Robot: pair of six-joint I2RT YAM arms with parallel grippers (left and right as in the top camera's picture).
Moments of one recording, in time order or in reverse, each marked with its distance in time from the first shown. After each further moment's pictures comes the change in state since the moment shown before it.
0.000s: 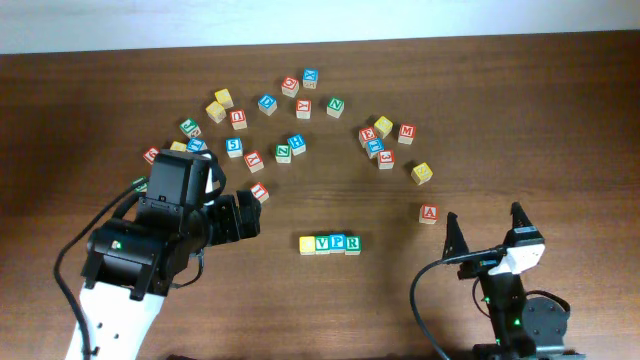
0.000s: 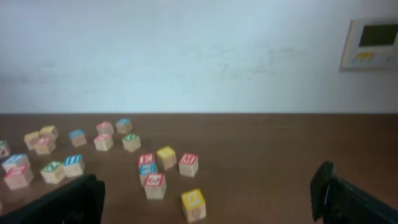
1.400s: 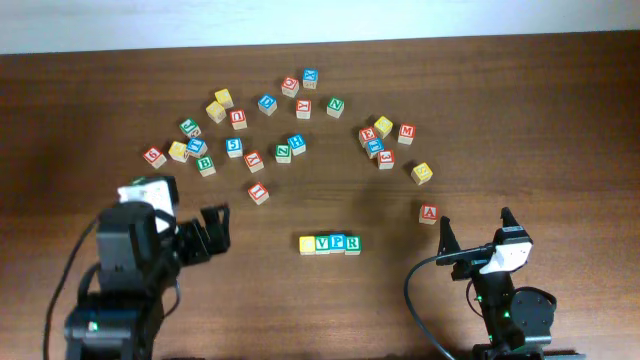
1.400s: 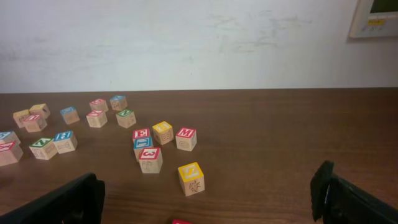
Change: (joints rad) left arm 0.240 -0.325 -0.335 0.303 0.080 0.134; right arm 0.000 -0.003 -0.092 0.016 0.003 0.000
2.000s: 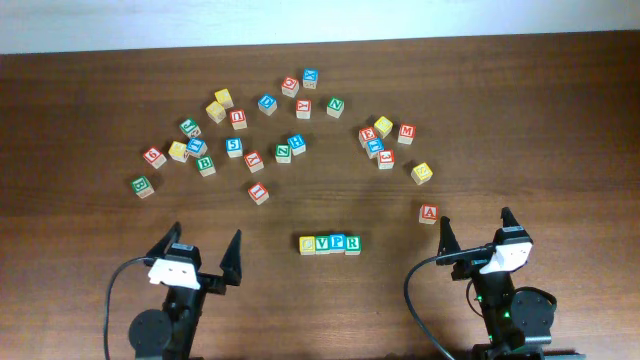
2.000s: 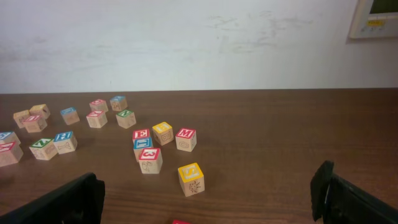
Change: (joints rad) left arm 0.073 -0.789 -0.872 0.787 0.140 0.229; right arm 0.000 -0.002 0.000 0.000 0.000 -0.001
